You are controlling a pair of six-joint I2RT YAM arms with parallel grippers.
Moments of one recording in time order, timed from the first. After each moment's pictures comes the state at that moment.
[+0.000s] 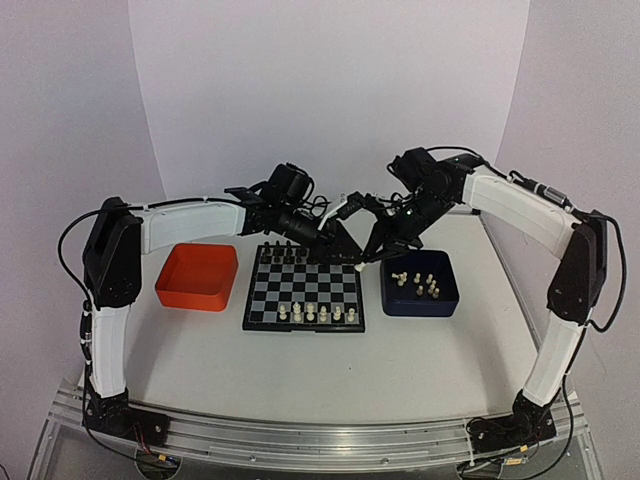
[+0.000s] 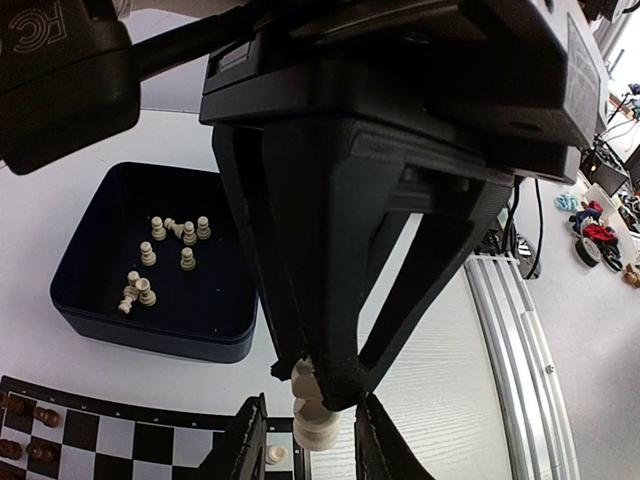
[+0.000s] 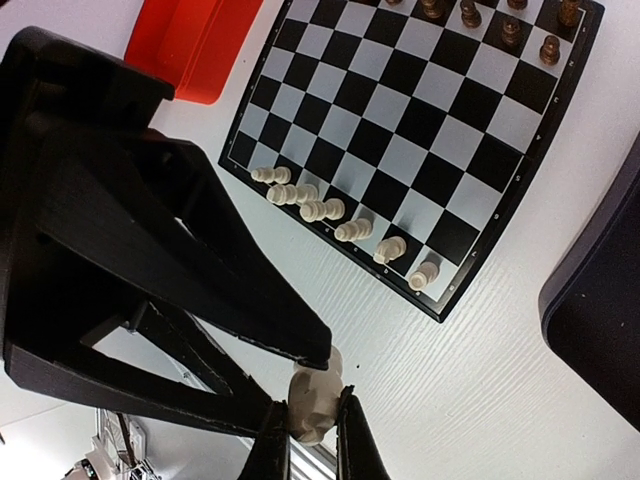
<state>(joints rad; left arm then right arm) -0.79 2.06 1.75 -0.30 0.86 0.29 0.60 1.84 1.77 -1.07 -0.53 0.28</state>
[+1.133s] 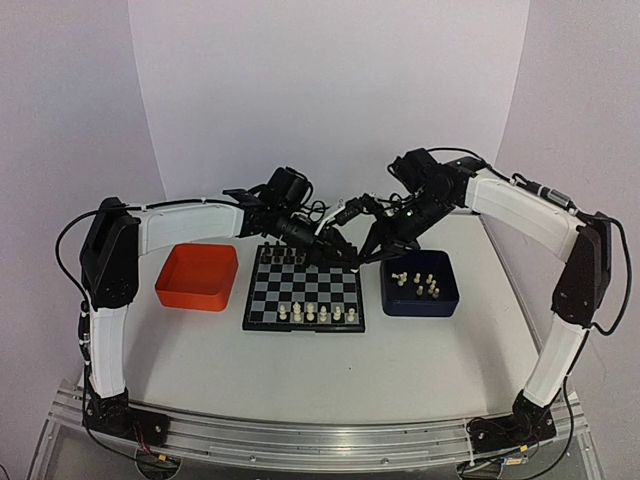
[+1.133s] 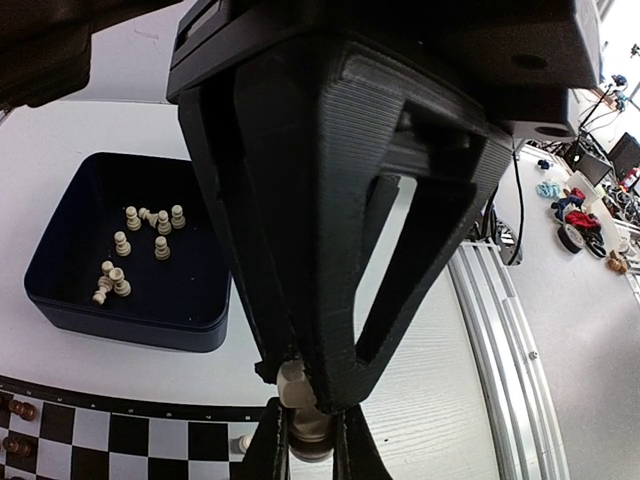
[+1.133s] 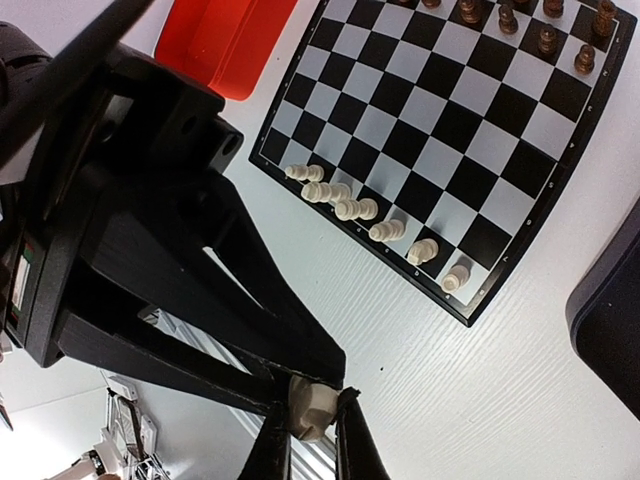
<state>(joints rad) -0.79 2.05 1.72 -0.34 0.90 0.32 0.61 1.81 1.73 -1.02 -0.58 0.29</state>
